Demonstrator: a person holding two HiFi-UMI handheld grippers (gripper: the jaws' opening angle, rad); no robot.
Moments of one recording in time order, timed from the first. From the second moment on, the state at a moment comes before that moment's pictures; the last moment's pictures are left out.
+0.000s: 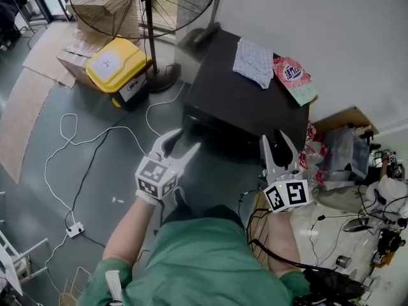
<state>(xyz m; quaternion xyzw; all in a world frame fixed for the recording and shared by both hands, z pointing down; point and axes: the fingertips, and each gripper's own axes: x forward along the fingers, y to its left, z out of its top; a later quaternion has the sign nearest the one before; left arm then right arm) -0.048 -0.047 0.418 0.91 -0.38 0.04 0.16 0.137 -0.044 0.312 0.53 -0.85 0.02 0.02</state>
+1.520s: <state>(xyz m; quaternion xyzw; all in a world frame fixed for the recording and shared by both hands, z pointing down) 0.023 -0.179 0.661 0.83 -0.30 -0.11 0.46 0.186 -0.184 0.405 0.41 -0.90 0.10 0.09</state>
